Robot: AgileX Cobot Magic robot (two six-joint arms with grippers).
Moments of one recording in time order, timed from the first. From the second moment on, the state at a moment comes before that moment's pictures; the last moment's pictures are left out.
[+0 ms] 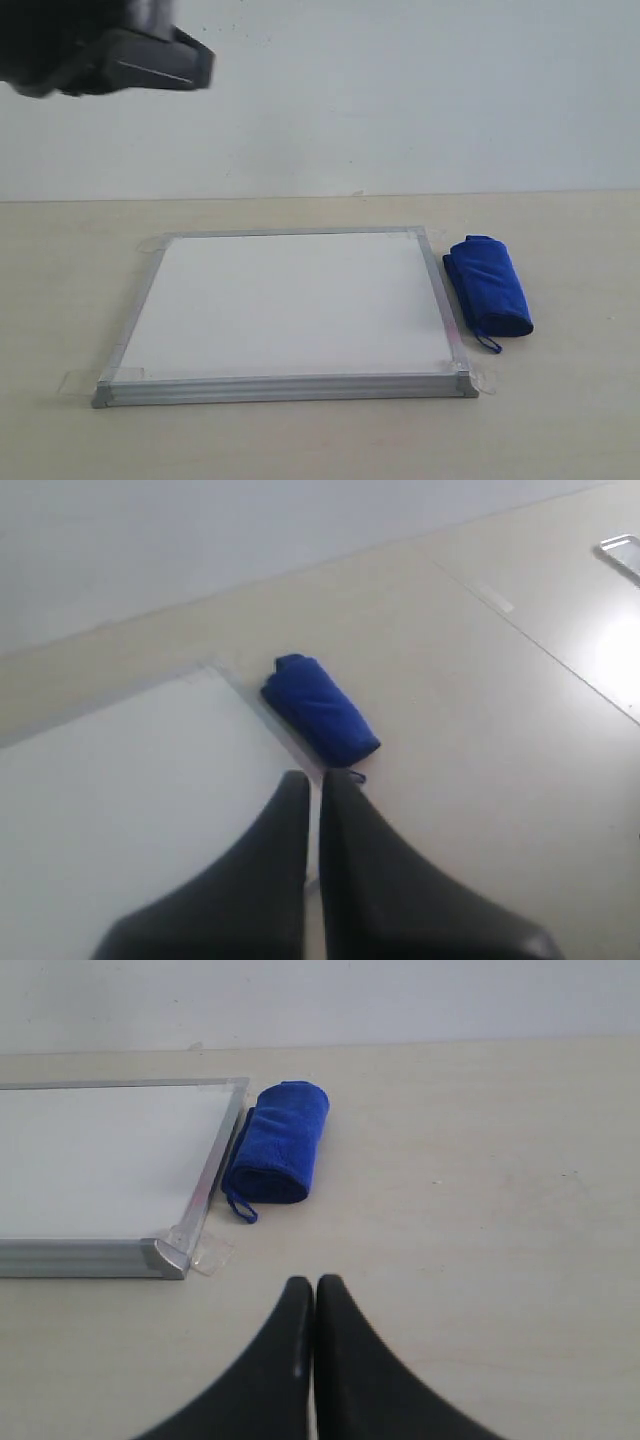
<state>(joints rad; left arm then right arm) -0.40 1.16 -1.17 -0.43 0.61 0.26 0.11 0.00 0.00 -0.01 0.38 0.09</state>
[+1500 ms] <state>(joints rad) -0.30 0.37 -0.68 0.48 0.45 -0.29 0.11 0.00 0.00 -0.01 0.38 0.09</state>
